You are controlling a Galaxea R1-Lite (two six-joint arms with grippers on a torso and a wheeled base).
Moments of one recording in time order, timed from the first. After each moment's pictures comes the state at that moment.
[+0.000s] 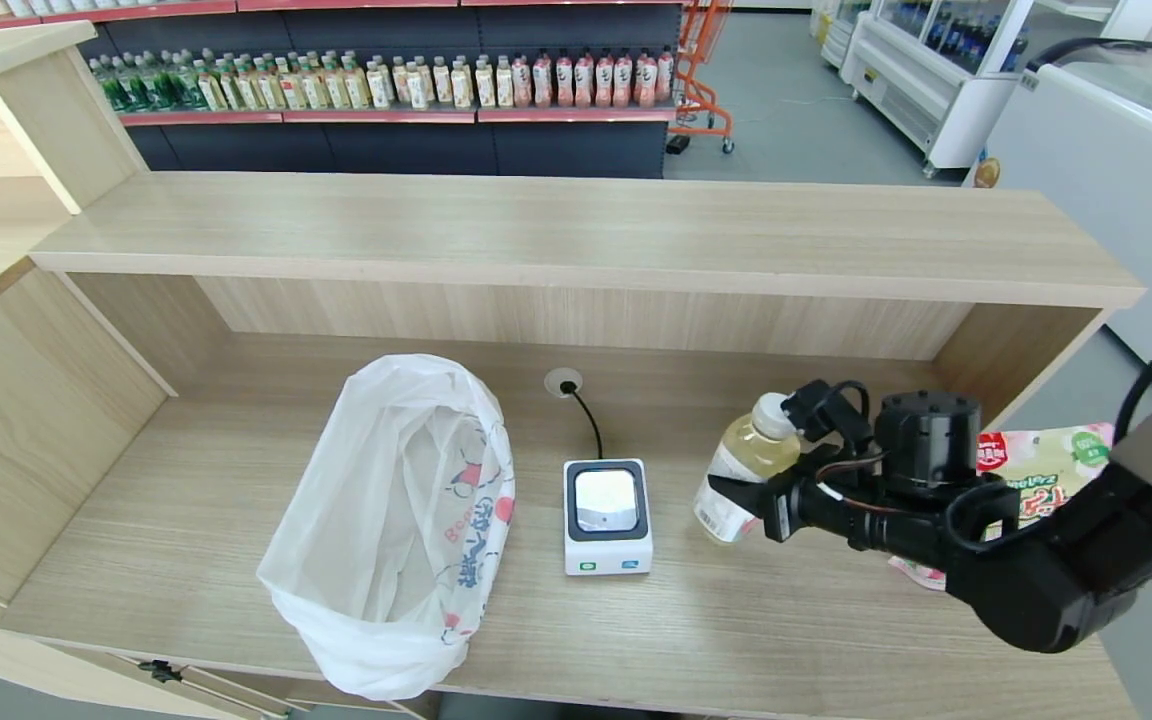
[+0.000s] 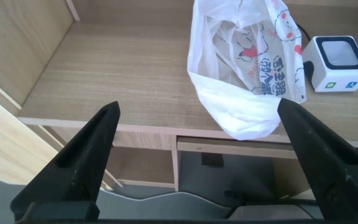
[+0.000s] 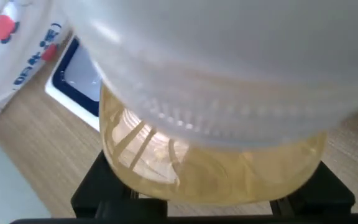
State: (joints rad) left arm 0.00 0.00 0.00 0.00 -0.02 0.00; right arm 0.35 1.98 -0.65 -1.04 0.30 -0.13
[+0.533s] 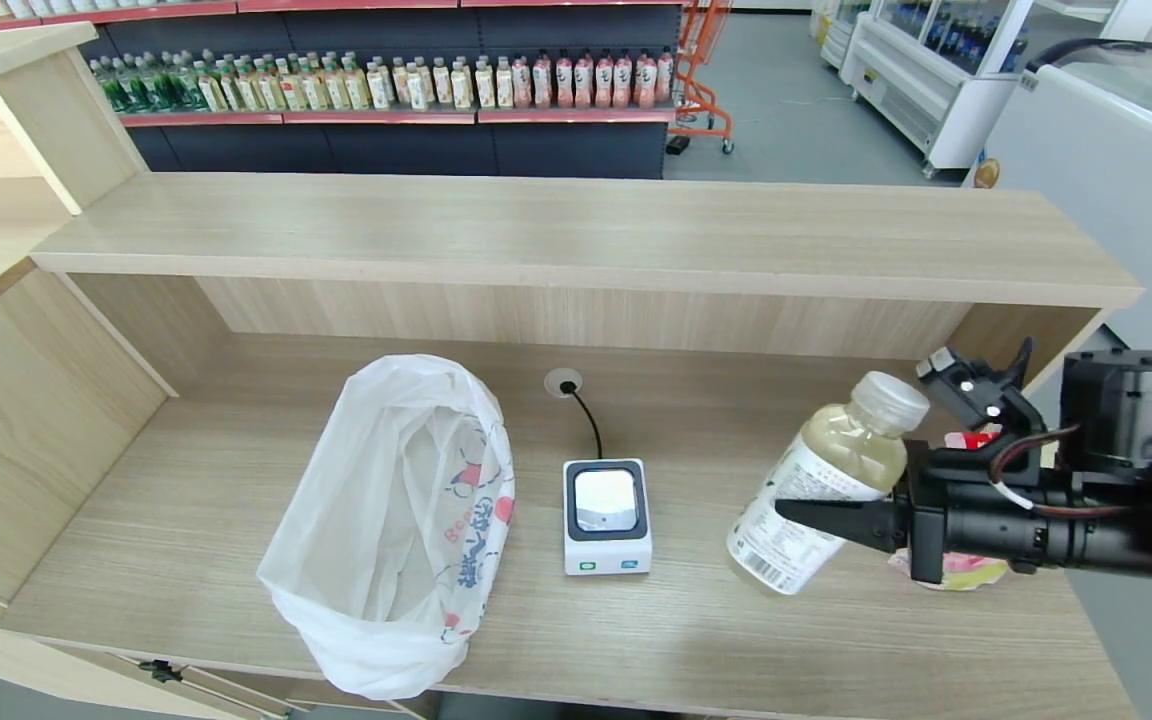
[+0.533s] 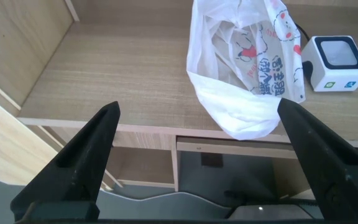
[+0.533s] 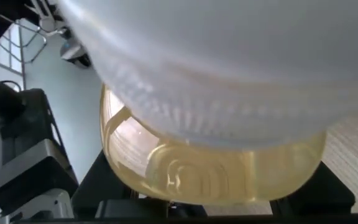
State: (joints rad) left arm 0.00 0.00 0.00 0.00 -0.02 0.00; right arm 0.26 1.58 -0.54 -0.71 0.81 -0.10
